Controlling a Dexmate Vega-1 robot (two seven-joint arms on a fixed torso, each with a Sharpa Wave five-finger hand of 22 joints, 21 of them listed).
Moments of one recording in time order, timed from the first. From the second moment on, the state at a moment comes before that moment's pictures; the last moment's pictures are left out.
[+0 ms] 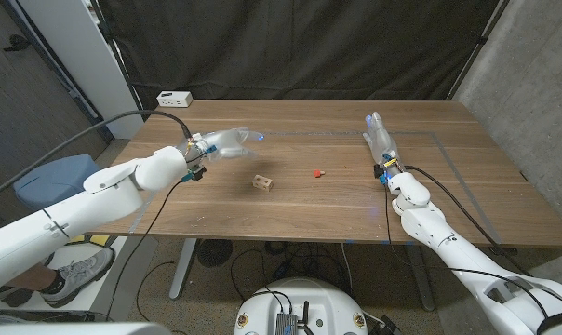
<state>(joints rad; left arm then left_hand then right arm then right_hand) 0.96 1.11 0.42 -2.06 0.22 0.15 -0.06 0.50 -0.03 0.67 -0.19 0.18 0.21 -0.16 0.22 0.18 0.21 -0.18 0.24 0.20 -0.05 0.00 0.19 0.17 -0.07 0.07 0.18 0.17 -0.83 -0.41 -0.38 -1.20 0.62 0.41 -0.01 0.33 0.11 0.05 0.09 0.20 0.10 -0.12 0.18 0.17 -0.05 -0.10 0.19 0.18 -0.17 -0.03 0.19 0.19 -0.01 -0.03 0.19 0.16</state>
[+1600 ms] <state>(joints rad) 0.99 1.05 0.57 -2.25 0.87 0.44 -0.23 0.79 -0.14 0.59 -0.16 0.17 0.24 -0.18 0.21 0.19 0.24 -0.21 0.25 0.27 -0.09 0.04 0.18 0.17 -0.17 0.20 0.18 0.17 -0.87 -0.41 -0.38 -1.24 0.59 0.41 -0.08 0.33 0.11 0.05 0.08 0.21 0.09 -0.12 0.18 0.17 -0.05 -0.10 0.19 0.18 -0.17 -0.03 0.19 0.19 -0.02 -0.01 0.19 0.16</state>
